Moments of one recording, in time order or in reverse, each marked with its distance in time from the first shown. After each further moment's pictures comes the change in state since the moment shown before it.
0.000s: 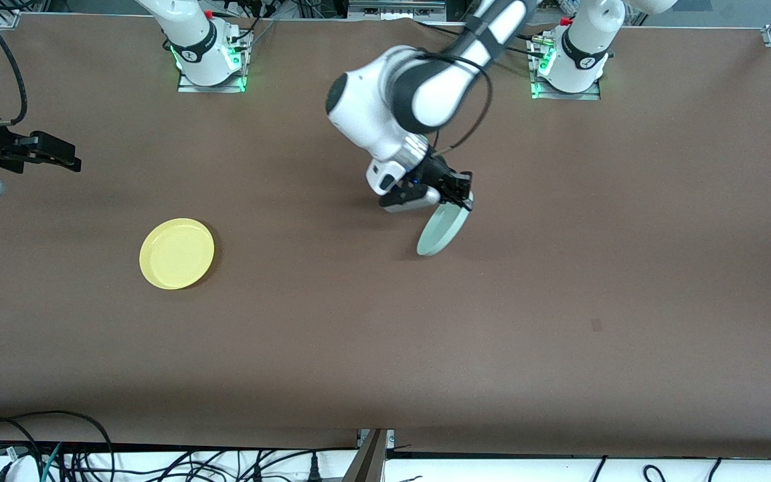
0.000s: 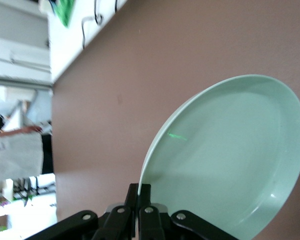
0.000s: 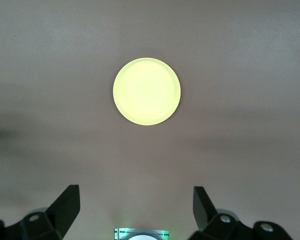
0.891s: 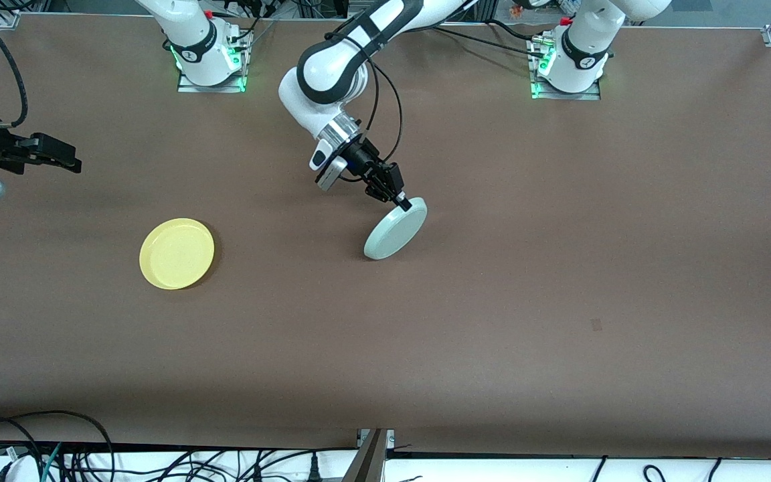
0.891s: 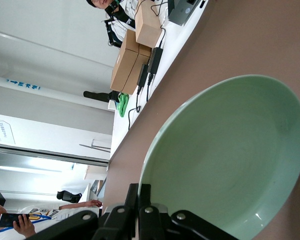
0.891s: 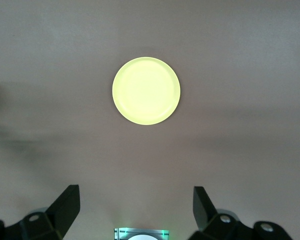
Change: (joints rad) left arm -0.385 0.338 0.258 0.235 0.205 -0.008 -0.041; right arm -0.001 0.005 -0.002 0.000 0.000 0.000 0.000
